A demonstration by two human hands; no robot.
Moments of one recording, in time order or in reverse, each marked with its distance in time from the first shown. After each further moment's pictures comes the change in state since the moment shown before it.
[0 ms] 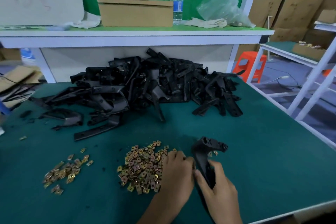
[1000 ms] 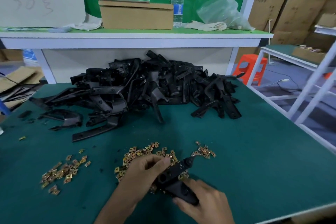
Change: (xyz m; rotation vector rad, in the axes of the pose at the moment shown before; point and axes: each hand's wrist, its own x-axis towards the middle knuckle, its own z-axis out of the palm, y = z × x) left_hand -0.039 -0.049 -0.080 -1.234 -0.087 -0.392; right_hand -0.003 -0.013 -0.003 -0.320 -0.073 -0.548
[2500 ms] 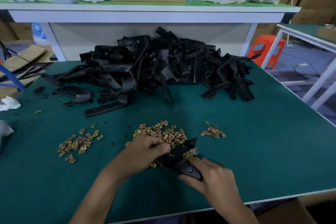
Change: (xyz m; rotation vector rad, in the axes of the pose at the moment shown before) left_hand -0.004 0.000 -0.034 0.395 -0.157 0.039; right_hand -0.003 0.001 0.005 -0.094 -0.028 -0.107
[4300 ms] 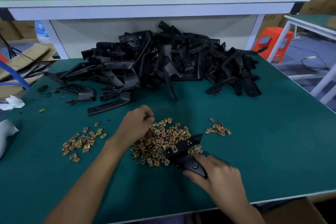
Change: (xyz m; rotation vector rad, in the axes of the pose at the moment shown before) left_hand 0.072 -0.025 -0.045 0.467 0.355 0.002; right_hand 0.003 -0.004 0.002 -0.048 -0.005 0.050
